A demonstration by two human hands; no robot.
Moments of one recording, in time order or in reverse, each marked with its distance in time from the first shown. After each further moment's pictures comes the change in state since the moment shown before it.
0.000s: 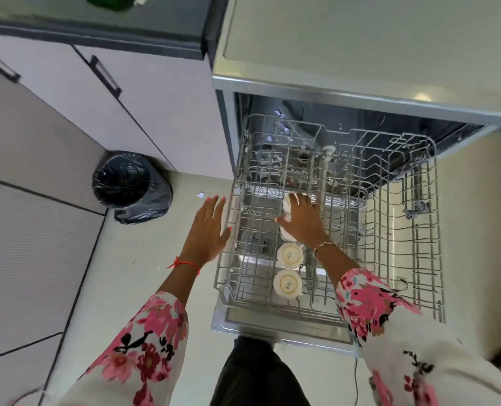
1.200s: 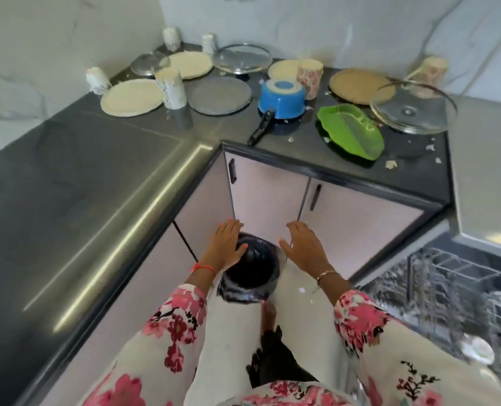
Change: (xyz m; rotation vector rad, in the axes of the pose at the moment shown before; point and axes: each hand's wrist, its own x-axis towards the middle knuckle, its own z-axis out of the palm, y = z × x) left_hand -0.028 -0.379 -0.304 0.090 0.178 -0.119; right_hand 0.120 -0.499 -0.029 0.020 0.304 -0.449
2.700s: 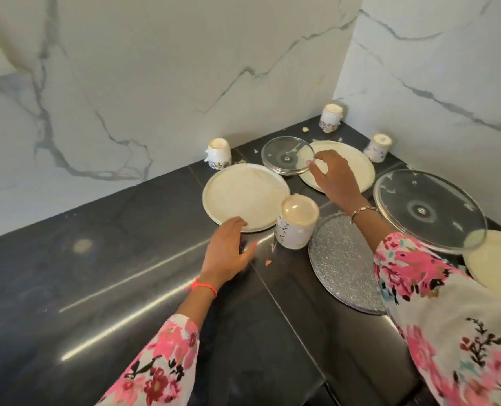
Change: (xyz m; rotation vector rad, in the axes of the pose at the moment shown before) left_hand 0.264 -0.308 -0.197 -0.126 0.545 -0.564; right_hand 0.660 -0.245 -0.049 0.324 0.032 -0.518
